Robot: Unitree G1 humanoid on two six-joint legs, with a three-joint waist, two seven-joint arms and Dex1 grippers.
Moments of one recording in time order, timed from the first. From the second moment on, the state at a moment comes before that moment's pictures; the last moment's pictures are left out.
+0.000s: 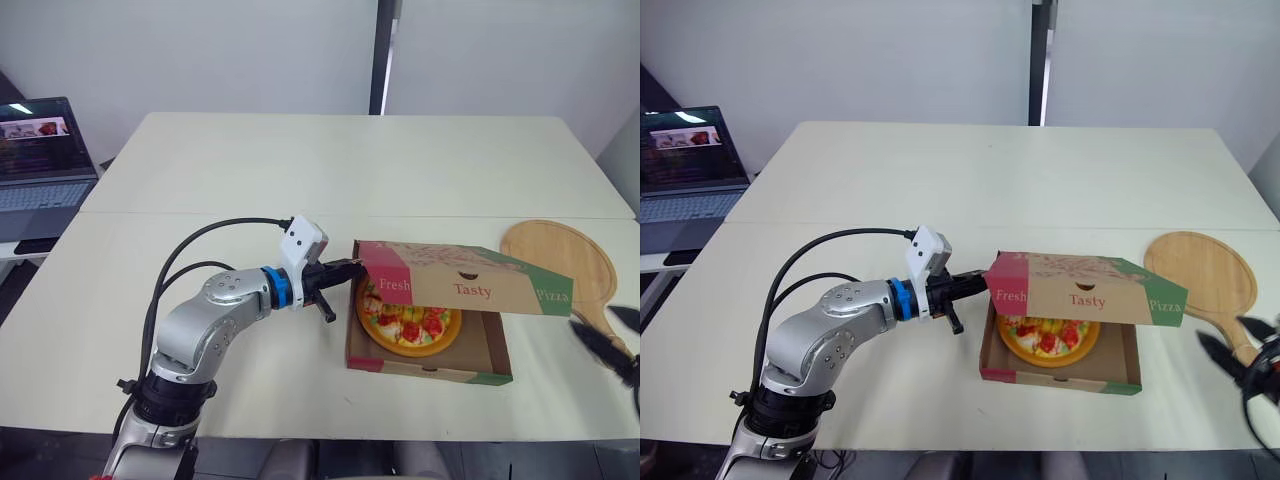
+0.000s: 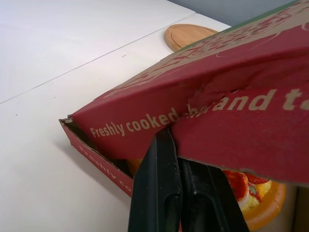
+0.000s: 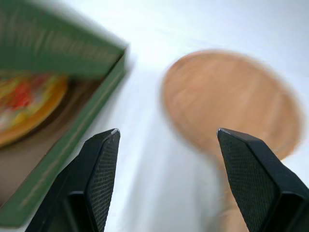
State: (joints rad) left arm -0.40 0.41 -0.13 -0.38 -0.49 0.83 -0.66; right arm 0.42 -0.82 -0.97 -0.59 0.77 0.77 0.61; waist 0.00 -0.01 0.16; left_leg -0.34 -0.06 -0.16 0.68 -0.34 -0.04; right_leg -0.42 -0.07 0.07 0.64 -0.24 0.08
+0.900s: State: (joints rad) left arm -0.39 0.59 -0.11 -0.36 -0.59 0.77 -0.92; right arm -0.11 -1.09 -0.45 -0.61 0.85 0.89 0.63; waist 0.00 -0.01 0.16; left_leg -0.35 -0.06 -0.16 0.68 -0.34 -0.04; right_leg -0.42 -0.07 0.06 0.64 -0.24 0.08
